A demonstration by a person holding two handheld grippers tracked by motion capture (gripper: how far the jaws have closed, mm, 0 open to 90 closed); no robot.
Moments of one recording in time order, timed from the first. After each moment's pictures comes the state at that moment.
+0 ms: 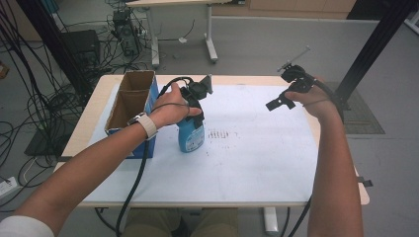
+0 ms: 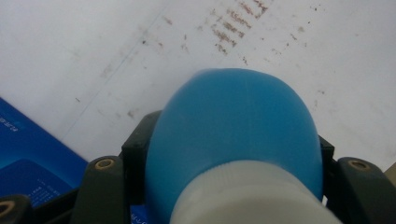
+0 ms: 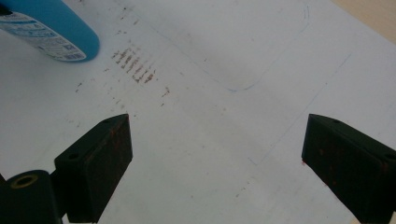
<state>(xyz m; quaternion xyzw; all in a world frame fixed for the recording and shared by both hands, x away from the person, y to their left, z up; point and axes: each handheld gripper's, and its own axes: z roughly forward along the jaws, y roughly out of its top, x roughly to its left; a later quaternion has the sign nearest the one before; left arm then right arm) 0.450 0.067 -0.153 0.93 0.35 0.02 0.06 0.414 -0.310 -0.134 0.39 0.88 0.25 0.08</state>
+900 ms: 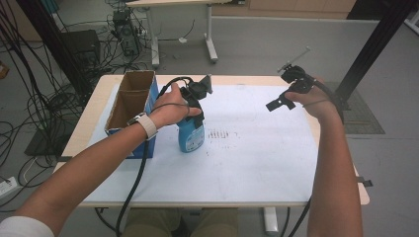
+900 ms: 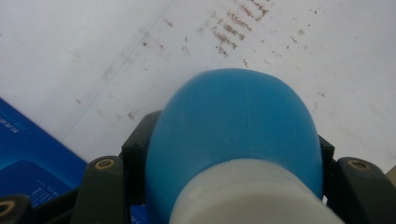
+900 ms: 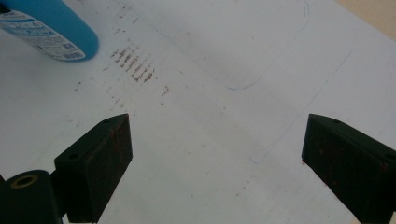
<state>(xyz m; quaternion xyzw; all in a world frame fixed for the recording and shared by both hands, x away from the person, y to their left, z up) 0.448 0.068 -0.154 0.93 0.36 0.02 0.06 0.415 -0.310 -0.135 0.39 0.88 0.25 0.08</state>
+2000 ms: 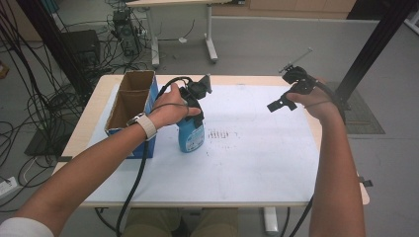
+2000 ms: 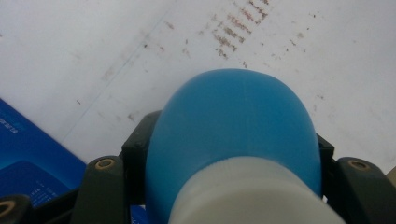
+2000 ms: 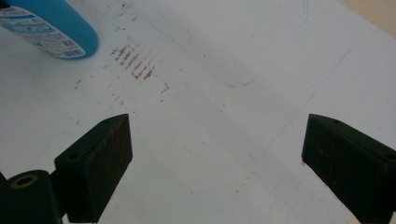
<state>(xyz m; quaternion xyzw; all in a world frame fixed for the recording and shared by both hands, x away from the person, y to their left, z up) 0.447 0.074 -0.153 0.93 0.36 0.02 0.07 0.411 -0.314 -0.135 0.39 0.88 0.25 0.08</state>
